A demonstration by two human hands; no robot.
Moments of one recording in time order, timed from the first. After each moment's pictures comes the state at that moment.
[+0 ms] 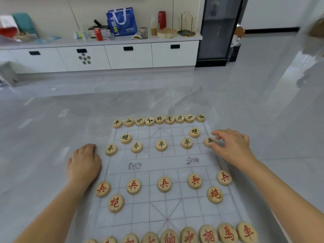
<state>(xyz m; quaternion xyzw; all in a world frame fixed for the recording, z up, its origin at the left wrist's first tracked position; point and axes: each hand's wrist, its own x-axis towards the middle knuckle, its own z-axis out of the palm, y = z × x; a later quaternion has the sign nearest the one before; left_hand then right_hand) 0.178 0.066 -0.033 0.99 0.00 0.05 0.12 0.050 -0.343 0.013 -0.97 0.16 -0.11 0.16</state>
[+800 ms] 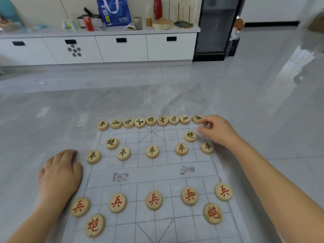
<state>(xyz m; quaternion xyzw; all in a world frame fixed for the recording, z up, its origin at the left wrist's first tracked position) 0.175 0.063 -0.036 0.99 0.00 0.06 0.10 0.135 -0.375 0.001 -0.93 0.16 -0.07 0.32</state>
